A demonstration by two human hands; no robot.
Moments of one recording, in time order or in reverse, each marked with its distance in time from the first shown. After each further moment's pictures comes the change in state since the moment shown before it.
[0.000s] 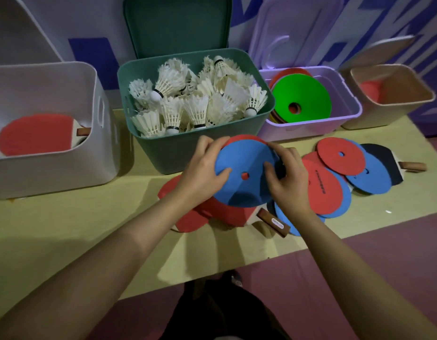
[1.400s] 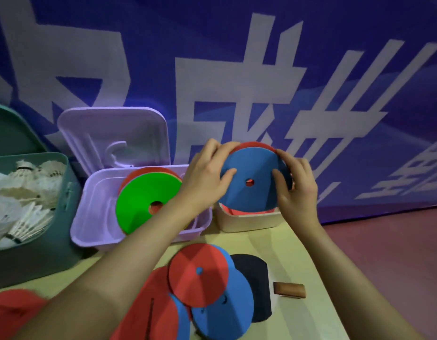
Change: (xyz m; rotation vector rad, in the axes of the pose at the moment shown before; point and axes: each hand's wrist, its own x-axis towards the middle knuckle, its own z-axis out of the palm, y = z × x) left_hand 0.351 0.253 0.260 0.169 0.294 0.282; right_hand 0.272 0.319 -0.291 -0.025 0.187 -0.196
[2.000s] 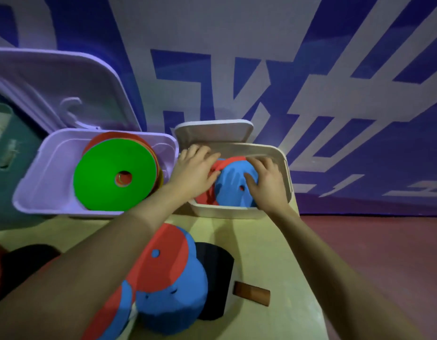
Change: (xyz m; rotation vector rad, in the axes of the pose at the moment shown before) left_hand 0.005 -0.039 0.139 0.508 -0.389 -0.225; right_hand 0.004 0.161 0.061 -0.105 -0.569 0.105
